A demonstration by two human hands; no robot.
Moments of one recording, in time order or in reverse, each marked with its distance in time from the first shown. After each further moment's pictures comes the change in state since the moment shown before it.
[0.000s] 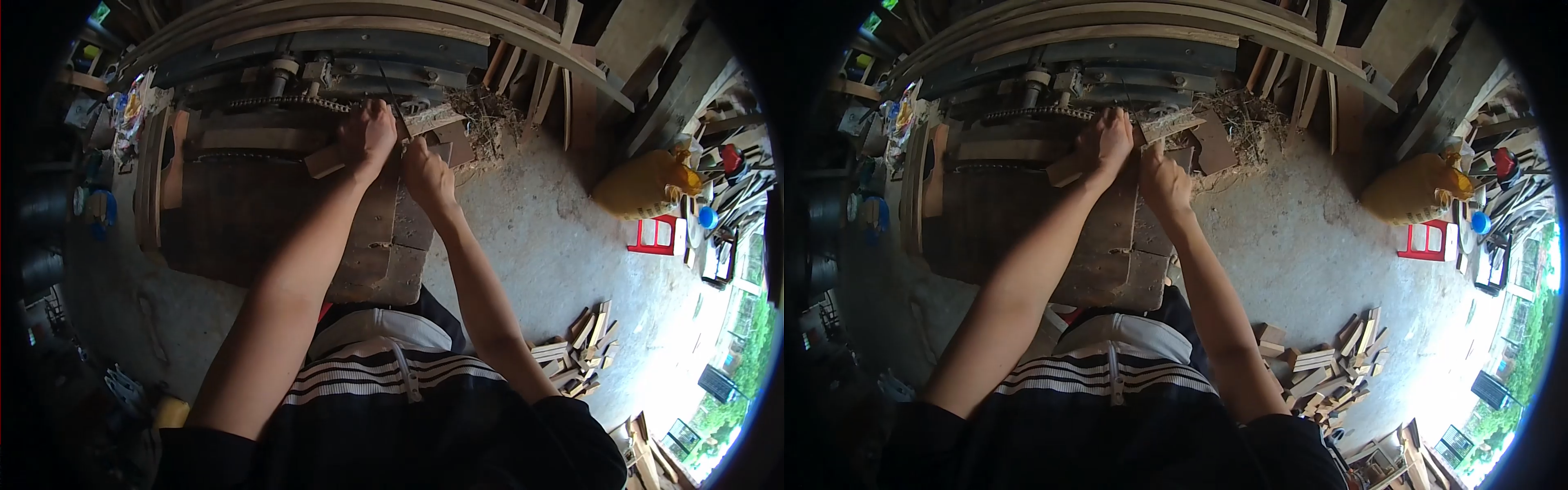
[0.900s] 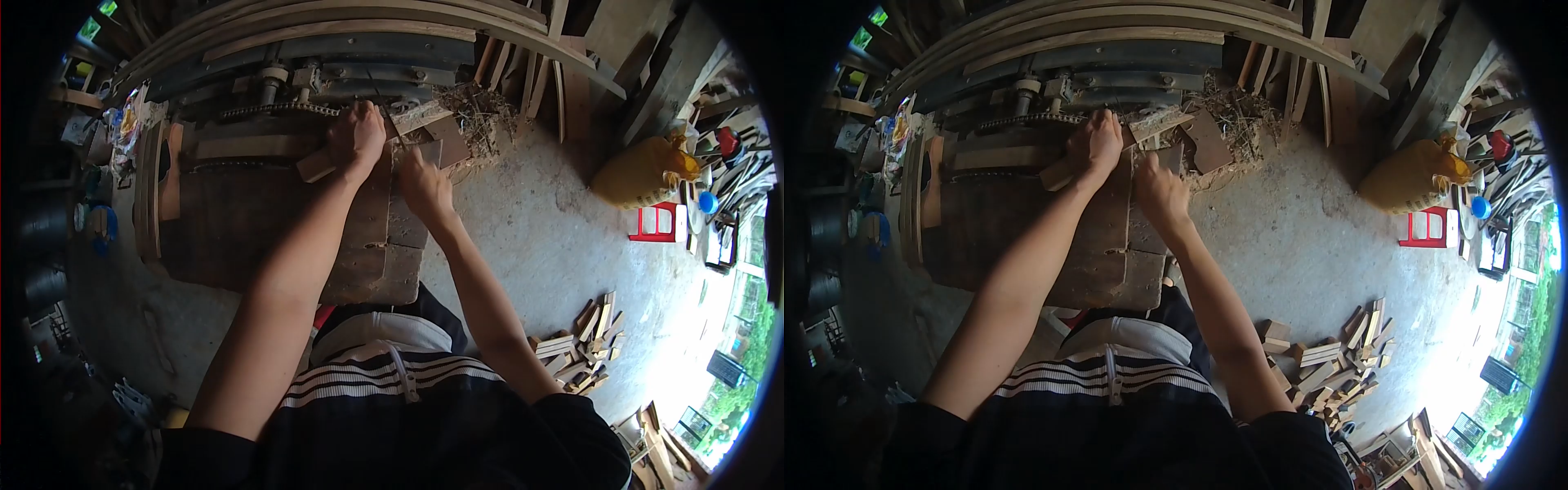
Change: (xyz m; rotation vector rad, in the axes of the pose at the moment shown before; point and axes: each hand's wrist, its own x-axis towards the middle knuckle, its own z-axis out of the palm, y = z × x) left_hand 0.003 -0.017 0.050 0.052 0.224 0.036; right_hand -0.026 0.009 -0.005 -0.075 0.022 0.006
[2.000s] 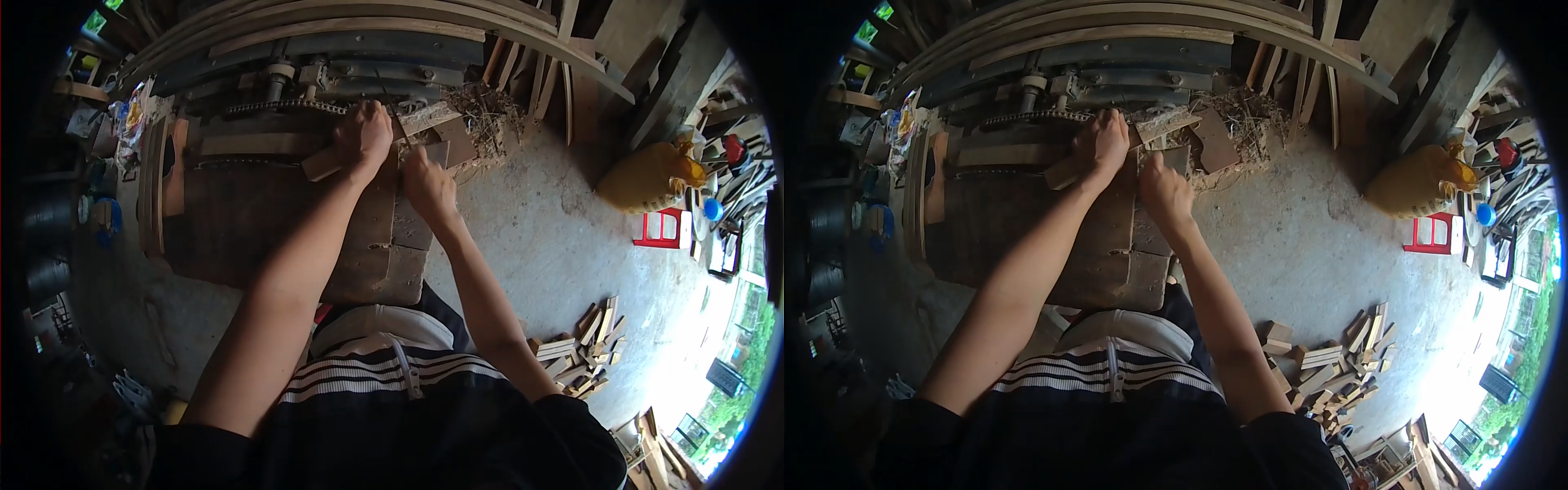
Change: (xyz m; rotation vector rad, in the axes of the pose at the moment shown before) left_hand 0.004 0.007 -0.026 -0.017 -0.028 0.044; right_hand 0.009 -0.009 0.000 0.016 -0.028 0.021
